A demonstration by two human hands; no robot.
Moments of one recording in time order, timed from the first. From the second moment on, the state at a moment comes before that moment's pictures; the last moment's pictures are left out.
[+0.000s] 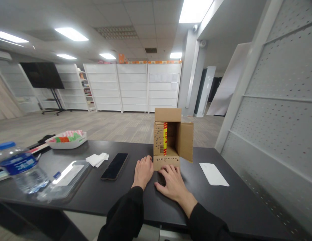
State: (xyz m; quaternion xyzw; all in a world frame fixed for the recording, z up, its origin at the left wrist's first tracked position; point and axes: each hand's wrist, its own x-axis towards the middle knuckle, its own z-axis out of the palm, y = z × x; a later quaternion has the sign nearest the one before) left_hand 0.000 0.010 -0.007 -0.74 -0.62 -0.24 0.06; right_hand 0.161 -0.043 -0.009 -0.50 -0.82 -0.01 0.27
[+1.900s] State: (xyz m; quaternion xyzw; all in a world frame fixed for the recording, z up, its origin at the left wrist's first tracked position) left_hand -0.003 0.003 -0.006 -0.77 -0.56 -0.29 0.04; right_hand 0.155 -0.026 -0.014 -0.45 -0.83 -0.03 0.33
